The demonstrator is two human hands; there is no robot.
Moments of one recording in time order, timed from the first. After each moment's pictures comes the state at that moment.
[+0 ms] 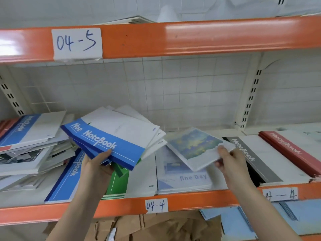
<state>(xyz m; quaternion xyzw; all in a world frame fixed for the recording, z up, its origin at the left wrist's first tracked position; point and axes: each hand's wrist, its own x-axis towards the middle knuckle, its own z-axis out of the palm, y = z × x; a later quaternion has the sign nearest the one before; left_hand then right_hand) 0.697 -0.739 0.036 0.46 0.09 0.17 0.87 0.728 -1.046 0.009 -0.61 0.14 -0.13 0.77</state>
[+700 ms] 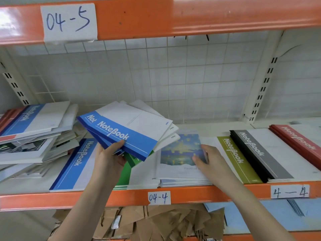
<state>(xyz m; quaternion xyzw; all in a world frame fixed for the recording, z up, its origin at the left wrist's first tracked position) 0.710 -0.755 0.026 0.45 0.08 0.15 0.87 0.728 -1.017 -0.006 -0.91 -0.07 -0.05 0.41</state>
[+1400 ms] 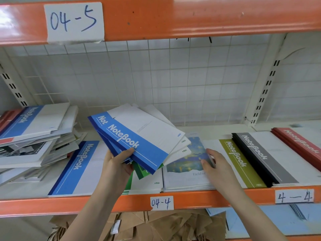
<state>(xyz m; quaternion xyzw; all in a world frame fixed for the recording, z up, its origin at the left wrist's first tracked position) 0.702 -0.767 0.025 0.47 0.07 0.11 0.87 0.726 -1.014 -0.017 -0.88 0.01 -0.07 0.48</state>
